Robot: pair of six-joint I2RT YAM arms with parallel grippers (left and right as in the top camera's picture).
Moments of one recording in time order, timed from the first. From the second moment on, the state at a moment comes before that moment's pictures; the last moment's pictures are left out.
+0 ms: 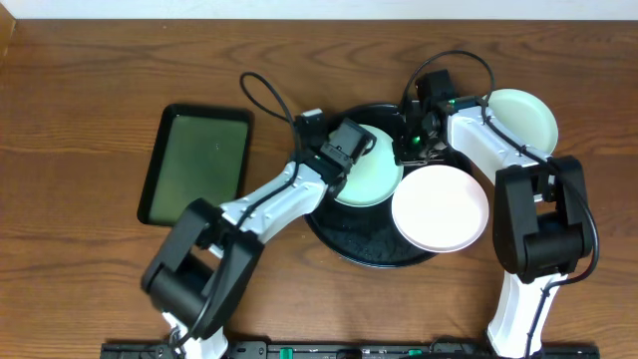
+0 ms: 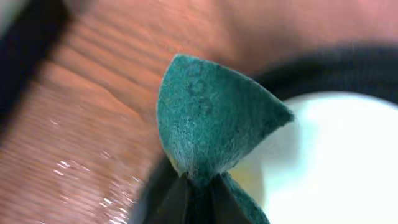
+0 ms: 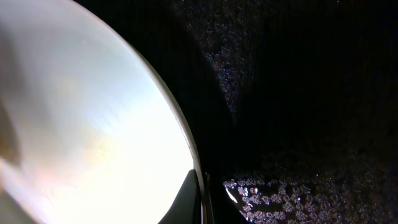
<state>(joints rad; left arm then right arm) -0.64 1.87 1.17 -0.40 -0.49 -0.84 0.23 2.08 1.42 -0.70 -0.28 0.12</state>
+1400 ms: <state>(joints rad) 0.06 1.79 1.15 -0.68 -0.20 -0.69 0.23 2.08 1.42 -0.69 -0.28 0.13</state>
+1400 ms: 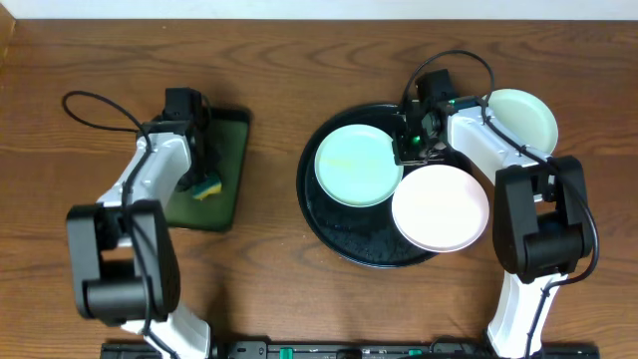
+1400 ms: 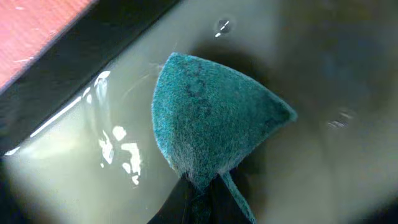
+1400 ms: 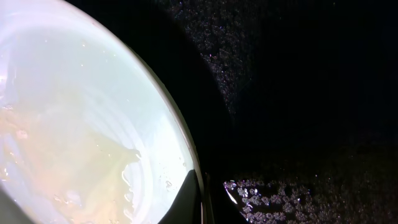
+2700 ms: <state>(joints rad) -0.65 1.94 1.18 -0.29 -0.22 -0.95 0.26 2.08 1.42 -0.67 -0.25 0.18</state>
